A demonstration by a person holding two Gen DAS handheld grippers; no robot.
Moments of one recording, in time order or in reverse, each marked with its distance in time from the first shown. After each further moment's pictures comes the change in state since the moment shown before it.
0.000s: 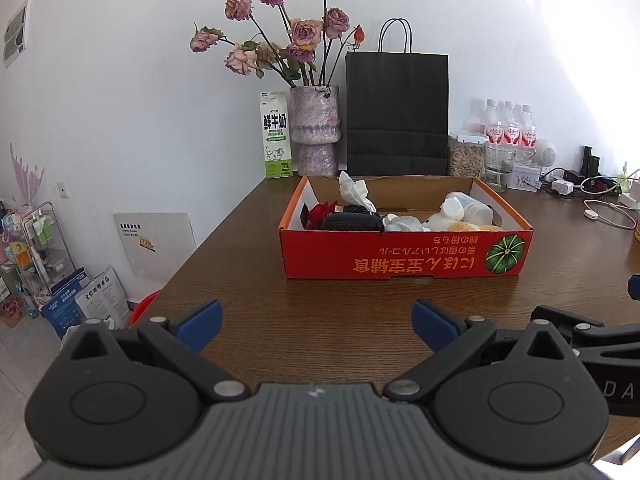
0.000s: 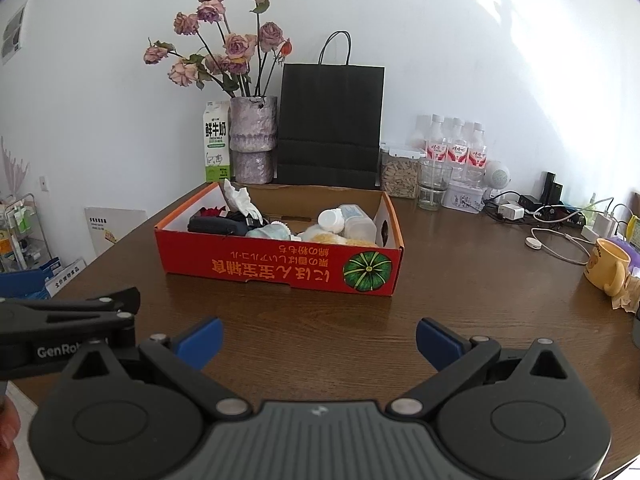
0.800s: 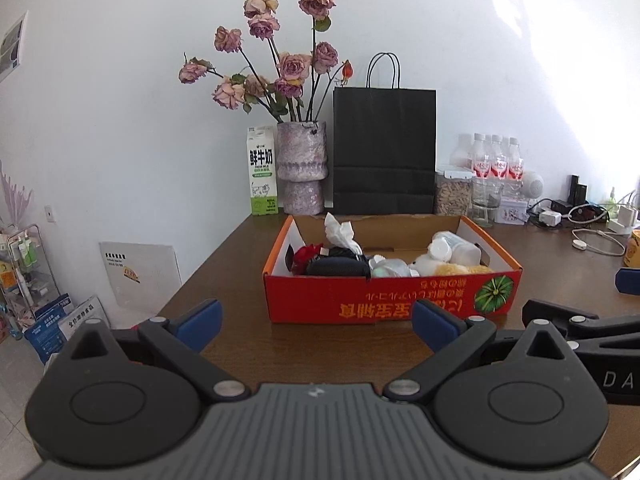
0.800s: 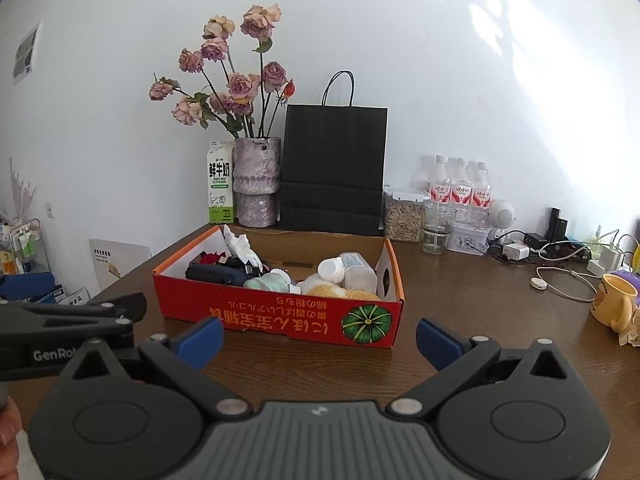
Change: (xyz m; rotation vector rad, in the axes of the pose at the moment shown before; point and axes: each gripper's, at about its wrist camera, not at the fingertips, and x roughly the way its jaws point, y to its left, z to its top) left arm 0.005 0.000 0.015 -0.004 -0.095 -0.045; right arm 0.002 -0.006 0.016 -0.013 -0.122 0.013
